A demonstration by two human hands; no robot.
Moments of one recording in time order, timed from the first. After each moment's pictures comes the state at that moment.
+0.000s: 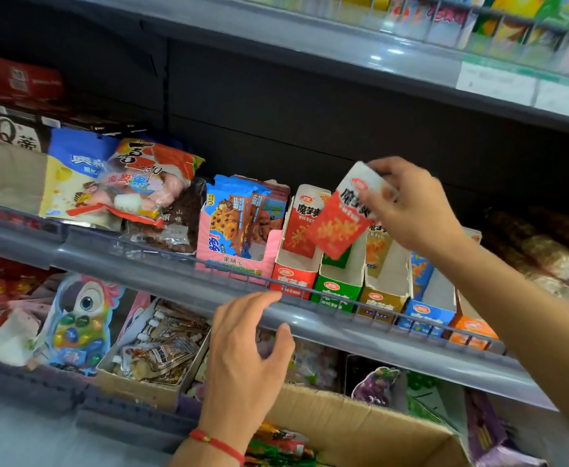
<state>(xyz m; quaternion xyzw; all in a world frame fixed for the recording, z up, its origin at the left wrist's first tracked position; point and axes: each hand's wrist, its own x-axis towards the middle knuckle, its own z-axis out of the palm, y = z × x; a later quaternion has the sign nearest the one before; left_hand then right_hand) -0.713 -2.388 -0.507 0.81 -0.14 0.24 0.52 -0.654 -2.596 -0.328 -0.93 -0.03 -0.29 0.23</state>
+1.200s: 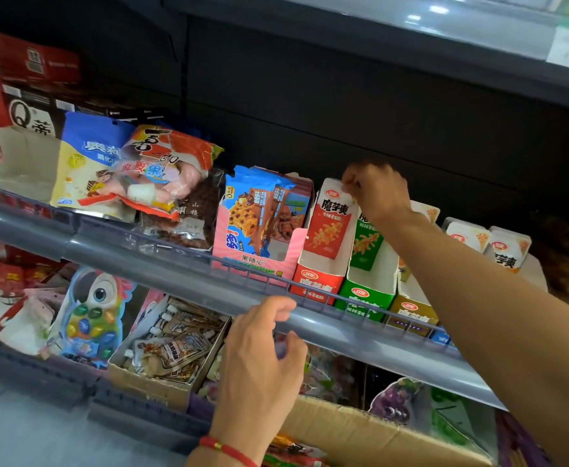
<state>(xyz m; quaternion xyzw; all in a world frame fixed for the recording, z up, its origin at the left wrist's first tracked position) -0.694 -2.386 -0.509 0.83 -0.10 0.15 0.53 -0.502 -2.599 -0.374 -0.95 -0.03 -0.30 -0.02</state>
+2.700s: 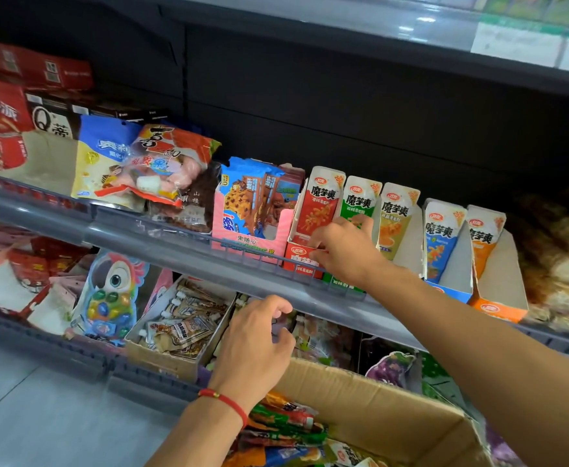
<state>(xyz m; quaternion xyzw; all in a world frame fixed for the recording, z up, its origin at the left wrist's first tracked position) -0.709 -2.388 -0.526 0.89 -0.13 0.09 0.42 -0.614 -2.565 -0.435 -0.99 -0.09 -0.14 -0.02</state>
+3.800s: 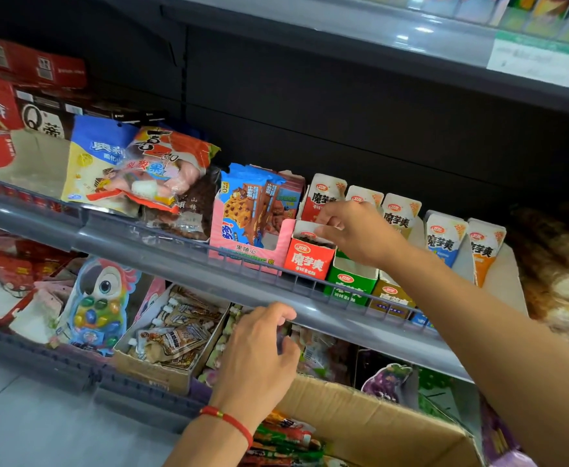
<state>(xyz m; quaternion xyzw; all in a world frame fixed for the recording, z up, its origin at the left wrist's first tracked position) -0.709 -2.391 -0.516 0.88 -0.15 0.11 0.44 -0.603 -2.571 -0.388 -0.98 -0.11 -0.12 0.08</state>
